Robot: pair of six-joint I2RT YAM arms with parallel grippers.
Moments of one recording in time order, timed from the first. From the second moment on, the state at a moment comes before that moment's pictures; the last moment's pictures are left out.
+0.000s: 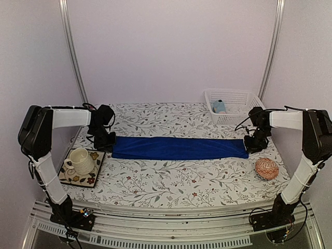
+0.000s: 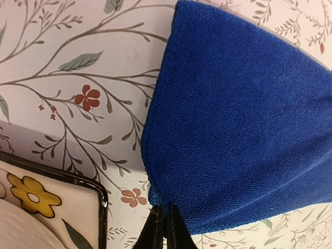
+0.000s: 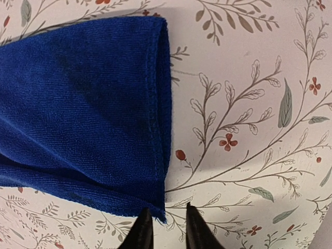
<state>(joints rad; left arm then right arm) -0.31 1.82 1.20 -0.72 -0.02 -0.53 0.12 1.72 1.10 -0.75 0.06 0.15</state>
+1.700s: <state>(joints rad) -0.43 2.03 1.42 -0.67 0.01 -0.52 0.06 1.98 1.37 -0.70 -0.11 0.19</state>
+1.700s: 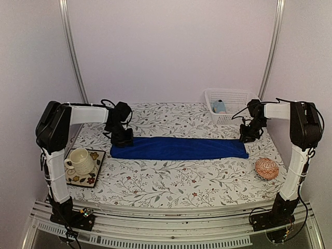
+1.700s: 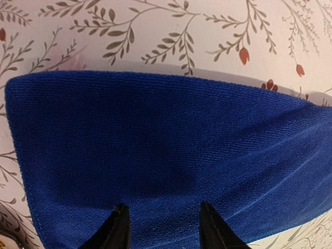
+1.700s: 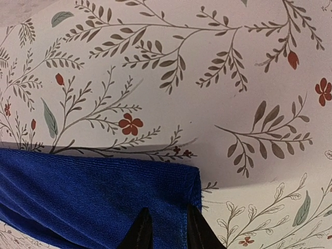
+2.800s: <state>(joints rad) -0.43 2.01 1.34 -0.59 0.01 -0.53 0.06 1.99 1.36 -0.67 -0.08 0.20</state>
